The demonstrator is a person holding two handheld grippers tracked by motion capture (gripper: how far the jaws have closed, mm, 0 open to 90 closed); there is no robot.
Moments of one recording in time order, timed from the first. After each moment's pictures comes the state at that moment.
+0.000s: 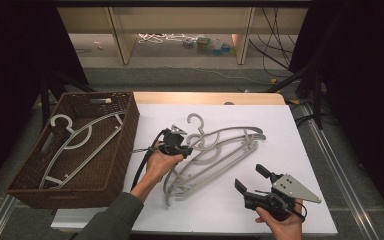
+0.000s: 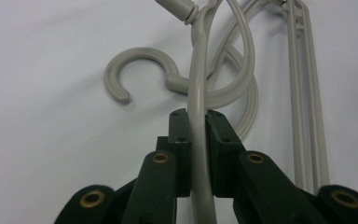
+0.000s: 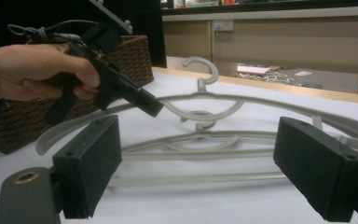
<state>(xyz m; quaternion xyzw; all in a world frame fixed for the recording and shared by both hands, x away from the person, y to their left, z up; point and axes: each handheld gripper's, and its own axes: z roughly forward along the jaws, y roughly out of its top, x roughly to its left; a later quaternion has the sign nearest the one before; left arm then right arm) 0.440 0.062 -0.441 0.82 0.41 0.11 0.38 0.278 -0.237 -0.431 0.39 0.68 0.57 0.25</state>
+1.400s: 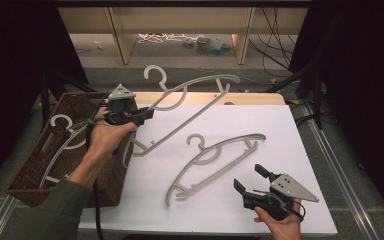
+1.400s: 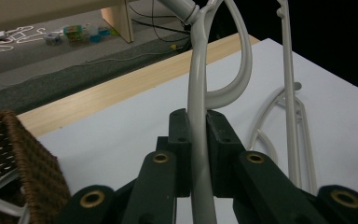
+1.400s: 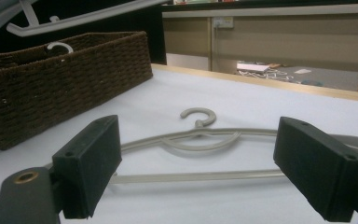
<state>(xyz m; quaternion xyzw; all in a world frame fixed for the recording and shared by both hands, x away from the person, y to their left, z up) 0.428 0.171 -0.305 0.77 0.41 0.21 0.45 0.280 -0.235 -0.434 0.39 0.68 0.57 0.25</state>
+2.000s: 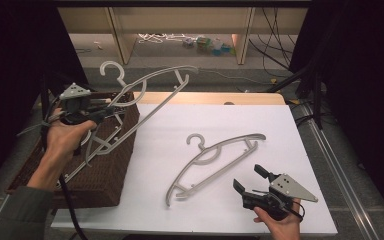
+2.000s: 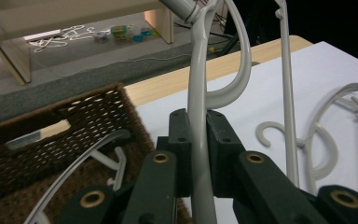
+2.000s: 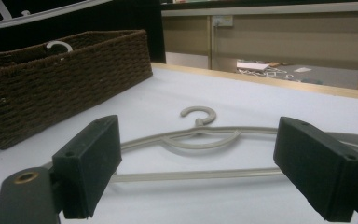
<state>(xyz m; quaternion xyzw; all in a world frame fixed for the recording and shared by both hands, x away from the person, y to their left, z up) 0.419 0.258 -0.301 0.74 0.45 0.25 0.44 0.281 -0.233 -0.435 0.39 0.68 0.57 0.24</state>
